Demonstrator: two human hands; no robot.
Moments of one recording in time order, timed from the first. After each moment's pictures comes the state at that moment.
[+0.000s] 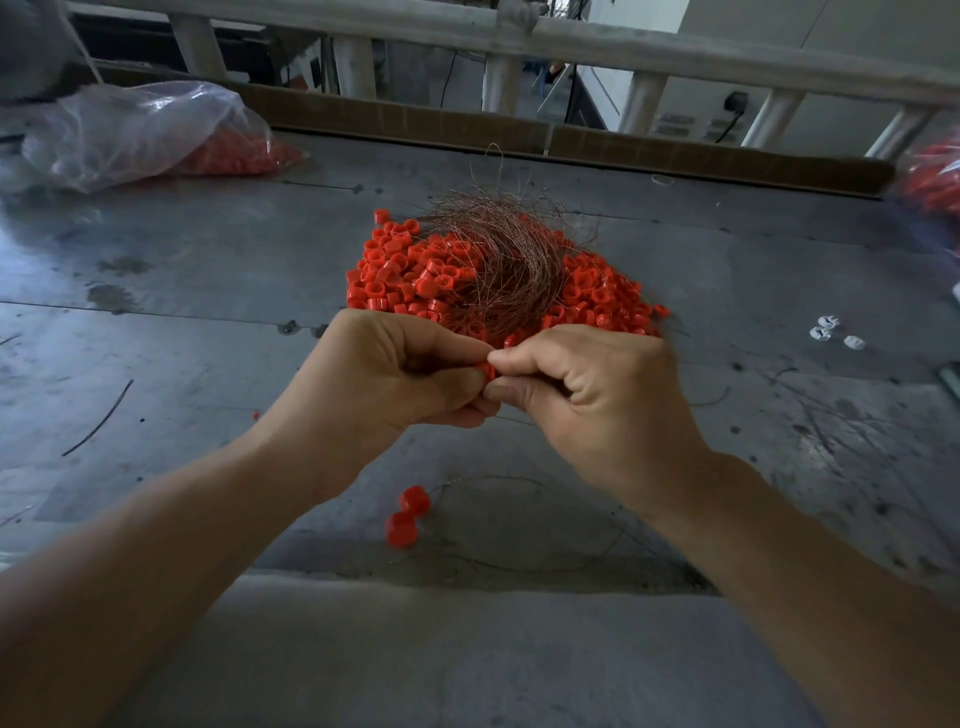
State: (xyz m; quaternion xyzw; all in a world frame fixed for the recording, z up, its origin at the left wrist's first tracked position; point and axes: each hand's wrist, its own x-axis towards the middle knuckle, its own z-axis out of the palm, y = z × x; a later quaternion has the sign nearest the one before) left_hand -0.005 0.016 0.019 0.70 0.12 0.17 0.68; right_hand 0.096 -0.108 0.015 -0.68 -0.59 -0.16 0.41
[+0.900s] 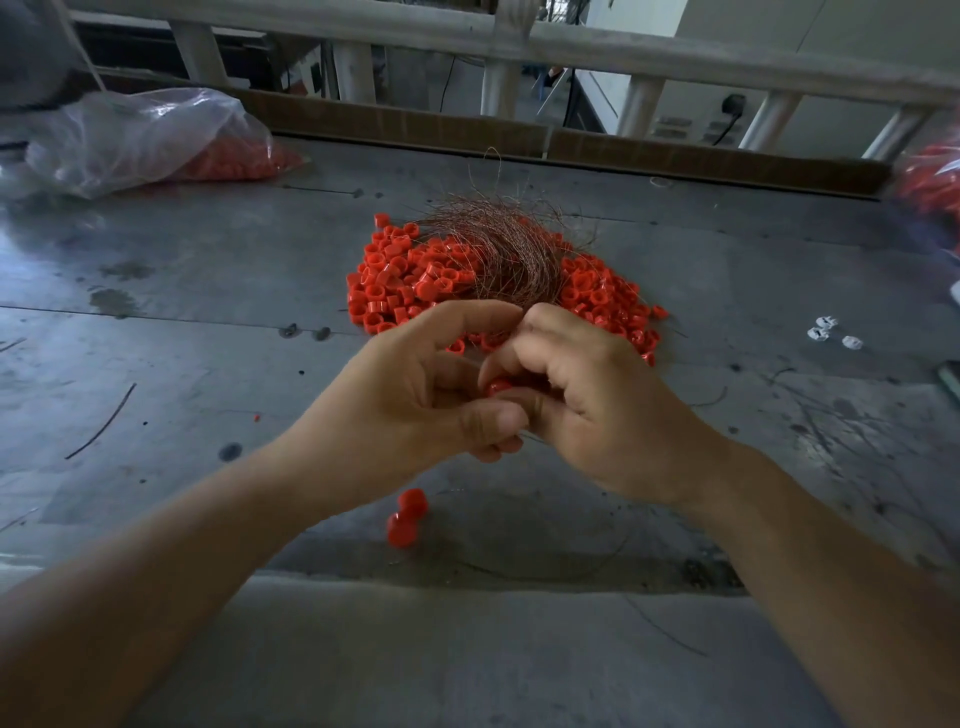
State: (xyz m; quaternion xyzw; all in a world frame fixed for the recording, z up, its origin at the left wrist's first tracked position) left_hand -0.010 0.010 0.022 0.72 0.02 0.12 0.68; right_hand 0.102 -0.112 0.027 -0.70 -0.61 0.04 0.36
